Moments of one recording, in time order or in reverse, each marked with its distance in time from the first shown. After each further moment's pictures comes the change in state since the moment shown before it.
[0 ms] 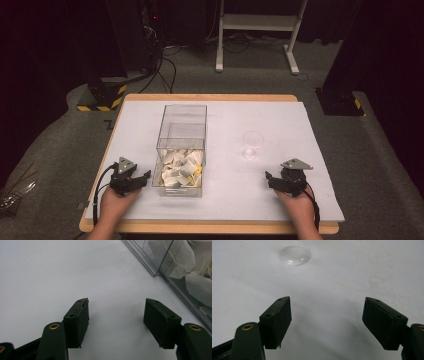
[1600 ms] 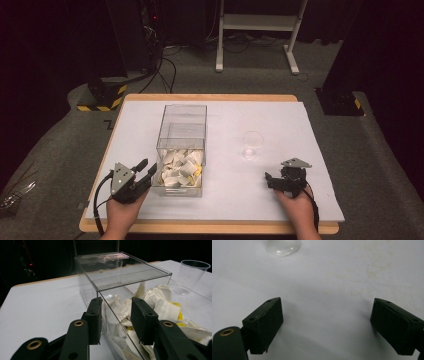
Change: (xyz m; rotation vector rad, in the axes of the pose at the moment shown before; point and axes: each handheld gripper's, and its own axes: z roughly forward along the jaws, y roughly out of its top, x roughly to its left) left arm -0.060 0.032 -0.075 -0.386 -0.041 -0.004; right arm -0.006 -0.003 0.011 0.052 -0.022 0.039
